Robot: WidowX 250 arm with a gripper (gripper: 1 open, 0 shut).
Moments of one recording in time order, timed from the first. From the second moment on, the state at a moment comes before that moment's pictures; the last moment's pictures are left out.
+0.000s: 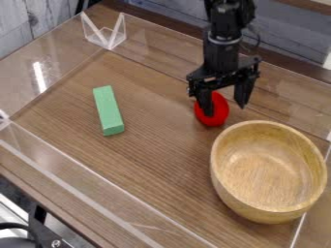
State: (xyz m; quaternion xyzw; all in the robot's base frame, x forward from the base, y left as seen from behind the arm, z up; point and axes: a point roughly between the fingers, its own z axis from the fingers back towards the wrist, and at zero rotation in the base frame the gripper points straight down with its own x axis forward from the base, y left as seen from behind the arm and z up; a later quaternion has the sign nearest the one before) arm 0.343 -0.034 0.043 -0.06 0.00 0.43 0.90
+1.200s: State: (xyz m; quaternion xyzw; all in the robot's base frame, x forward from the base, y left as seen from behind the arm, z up) arm 0.361 -0.010 0.052 -0.11 0.01 0.44 0.89
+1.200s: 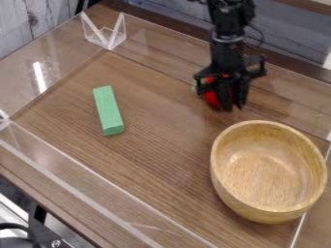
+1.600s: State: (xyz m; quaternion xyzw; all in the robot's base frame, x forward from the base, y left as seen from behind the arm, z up) arm 0.354 0.031 0.115 -0.14 -0.03 0.48 0.86
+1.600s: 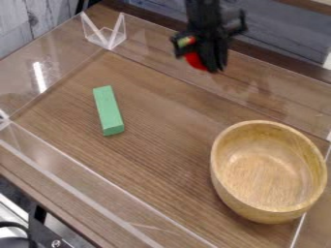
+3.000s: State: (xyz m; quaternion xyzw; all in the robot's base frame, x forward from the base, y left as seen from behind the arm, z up) arm 0.318 0.211 0.094 -0.11 -0.08 0.60 0.79
